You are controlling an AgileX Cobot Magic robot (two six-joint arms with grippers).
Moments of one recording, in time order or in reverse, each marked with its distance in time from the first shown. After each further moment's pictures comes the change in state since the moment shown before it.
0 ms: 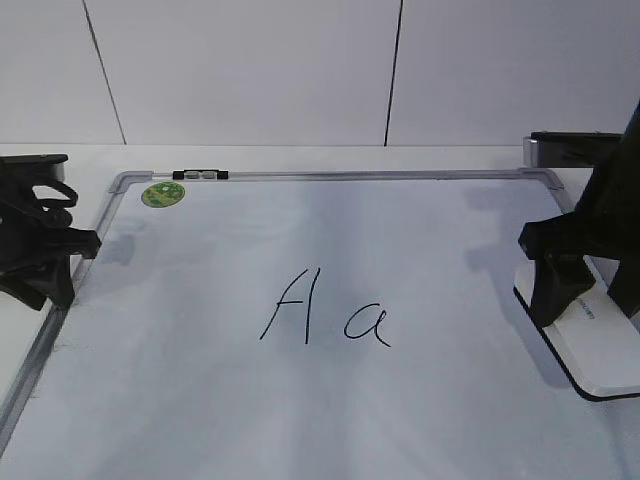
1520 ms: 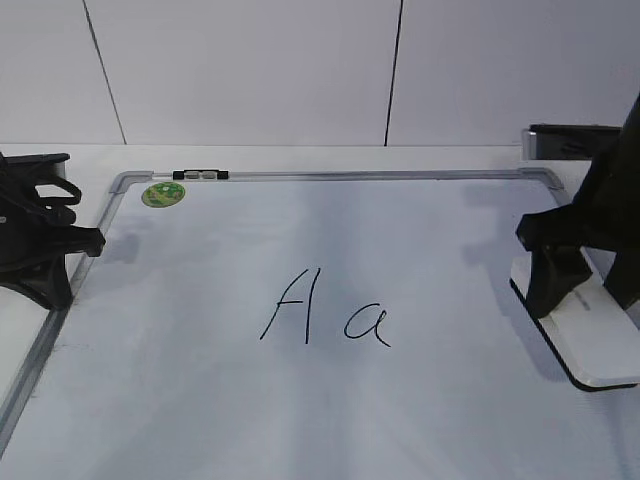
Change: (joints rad) left arm 0.000 0.000 0.000 -0.018 -0.002 -0.010; right arm 0.000 0.000 -0.014 0.008 0.000 -0.005
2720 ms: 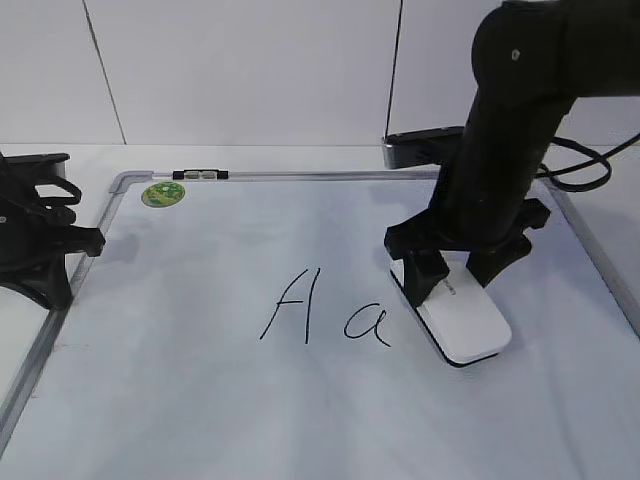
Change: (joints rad) left arm 0.000 0.000 0.000 0.000 -0.002 0.000; right arm 0.223 0.224 -0.194 -0.022 -0.131 -0.002
